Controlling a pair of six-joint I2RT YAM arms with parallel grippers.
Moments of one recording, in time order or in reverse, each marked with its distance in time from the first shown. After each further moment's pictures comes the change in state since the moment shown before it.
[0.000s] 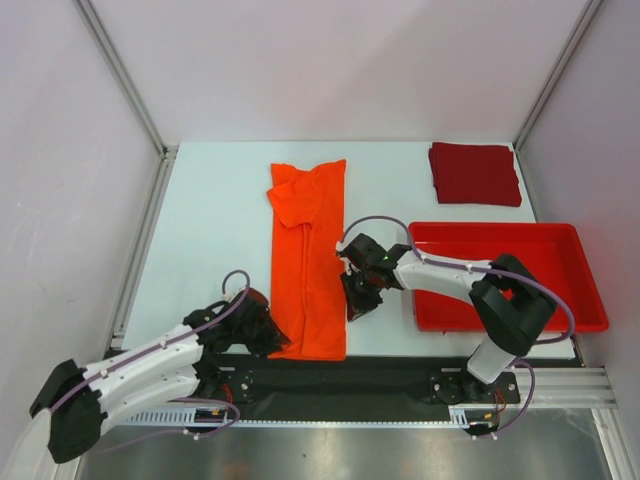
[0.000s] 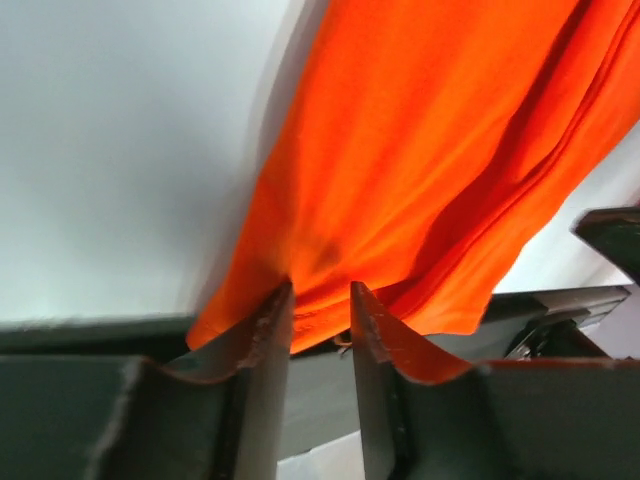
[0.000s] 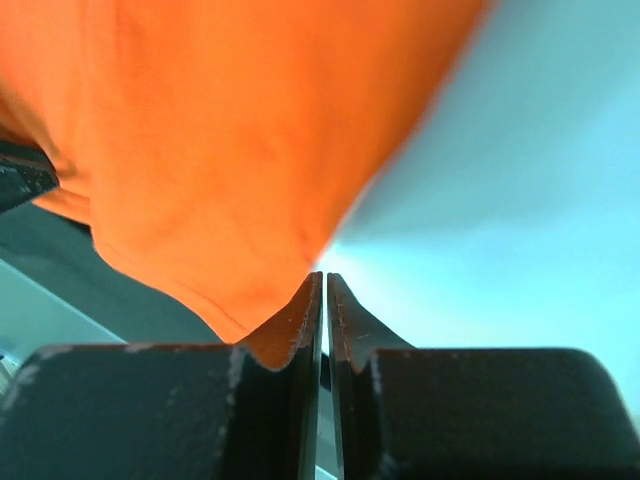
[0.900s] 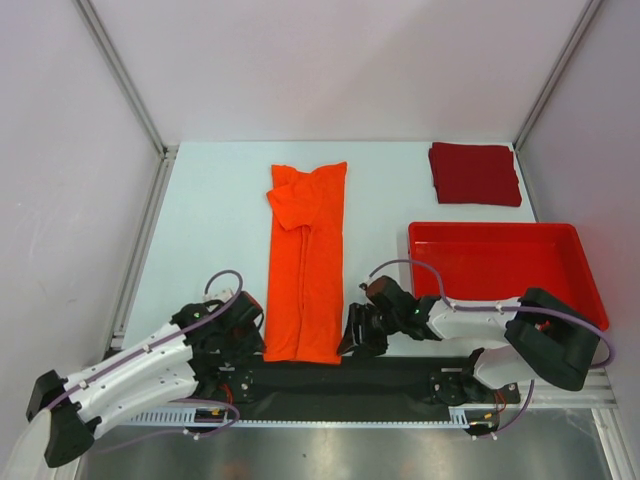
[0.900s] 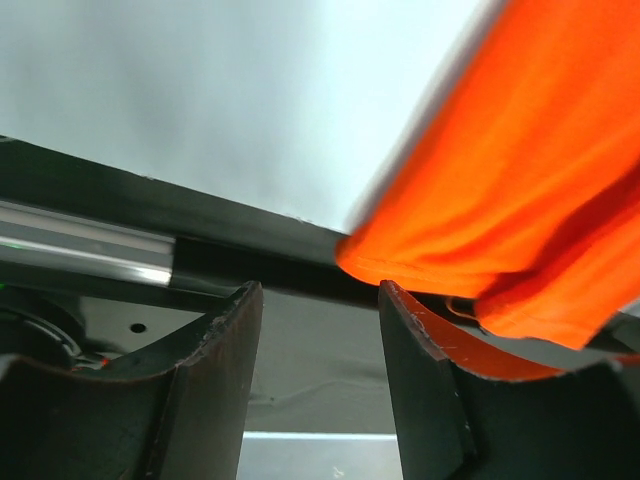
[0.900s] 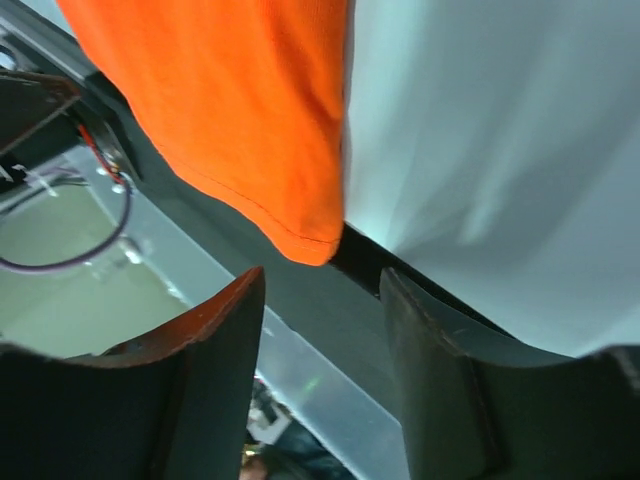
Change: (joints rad) left arm -0.041 -0.116 0.147 -0.529 -0.170 0.058; right arm 0.125 -0.297 -0.504 0.498 -0.140 0.589
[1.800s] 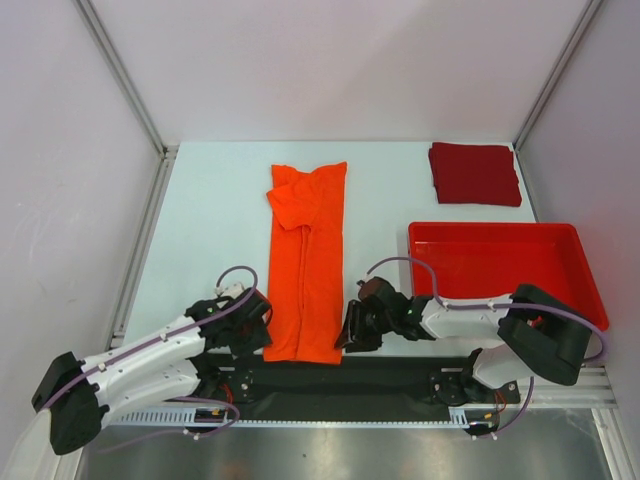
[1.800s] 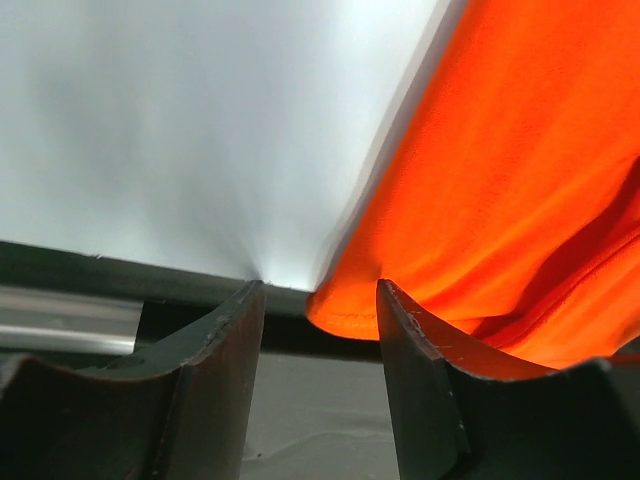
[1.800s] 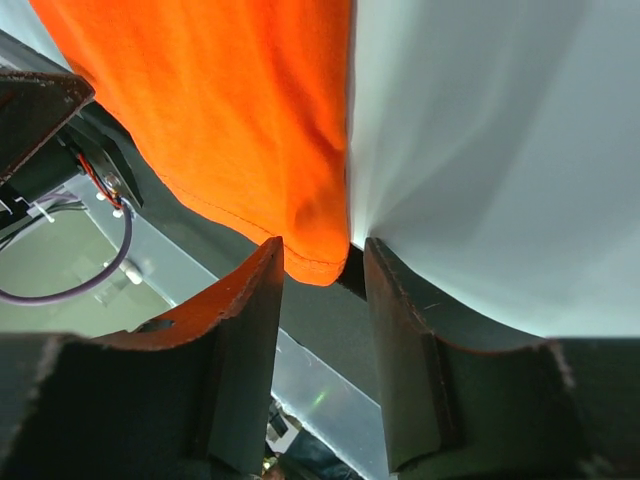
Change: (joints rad) left arm 0.008 0.126 -0.024 0.167 -0.045 0.094; right arm 0.049 0.043 0.032 0.023 0.157 0.089
